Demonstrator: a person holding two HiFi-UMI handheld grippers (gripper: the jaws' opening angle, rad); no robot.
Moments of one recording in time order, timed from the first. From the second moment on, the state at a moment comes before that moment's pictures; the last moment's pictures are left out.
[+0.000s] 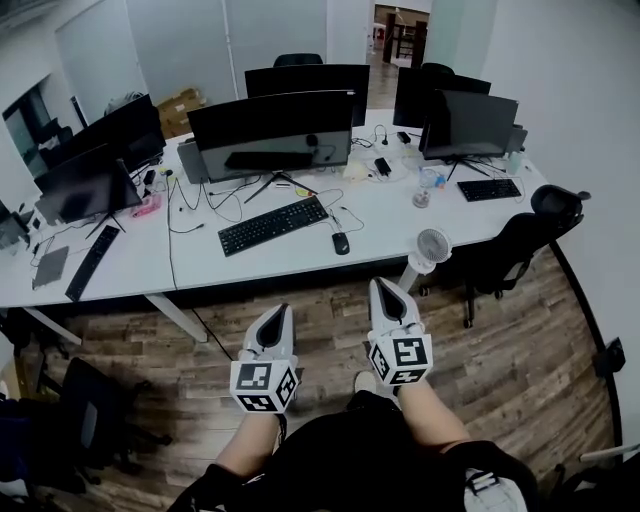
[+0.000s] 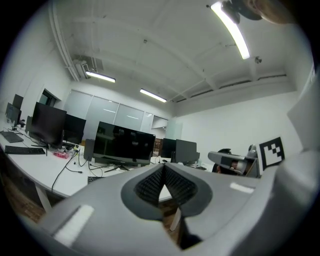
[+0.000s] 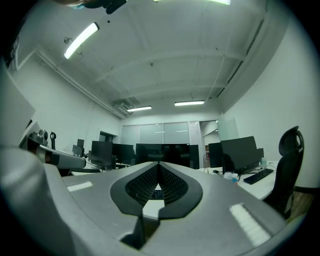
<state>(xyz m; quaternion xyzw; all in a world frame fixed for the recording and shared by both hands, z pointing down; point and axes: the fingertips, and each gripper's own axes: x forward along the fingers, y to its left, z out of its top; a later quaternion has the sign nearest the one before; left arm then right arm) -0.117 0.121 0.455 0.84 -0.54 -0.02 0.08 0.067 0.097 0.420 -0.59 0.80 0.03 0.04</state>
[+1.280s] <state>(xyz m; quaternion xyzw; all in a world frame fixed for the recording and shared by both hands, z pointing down) -0.076 -0.163 0.457 0.81 -0.58 0.00 0.09 0.102 -0.202 0.431 -0.55 0.83 0.00 0.06</state>
